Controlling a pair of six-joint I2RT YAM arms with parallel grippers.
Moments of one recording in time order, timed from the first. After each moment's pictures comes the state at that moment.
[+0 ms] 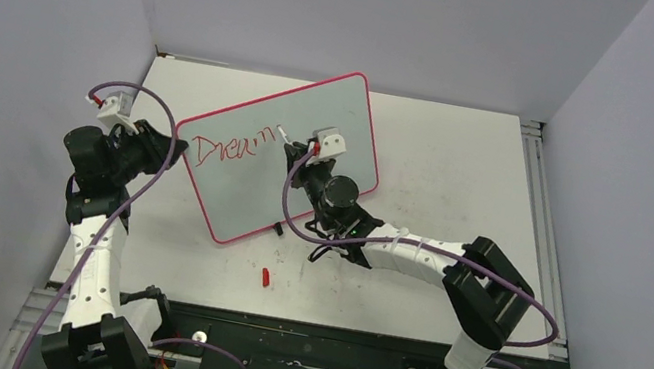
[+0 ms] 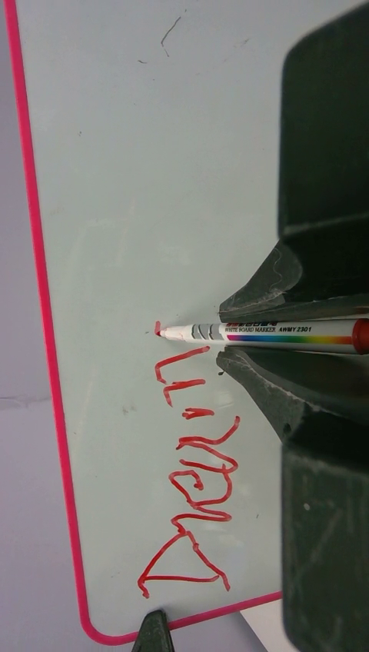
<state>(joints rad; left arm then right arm) 0.41 0.93 0.70 -0.05 0.69 -0.42 0.97 1.73 1.03 0.82 0.38 0.07</state>
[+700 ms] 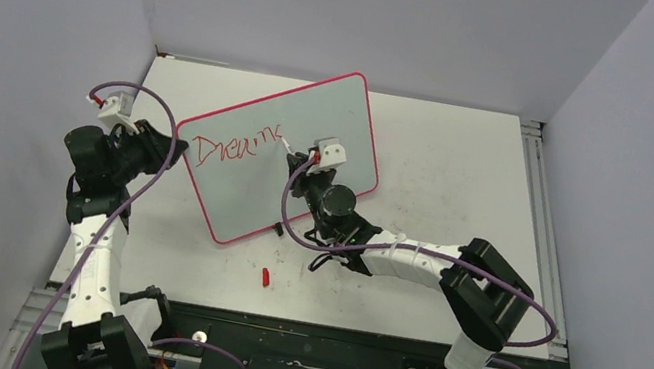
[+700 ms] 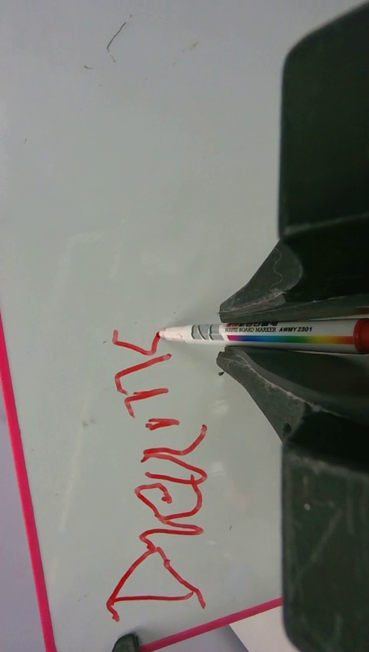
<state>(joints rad) 0.41 0.93 0.70 -0.06 0.68 -0.42 0.99 1.73 0.97 0.84 0.43 0.09</state>
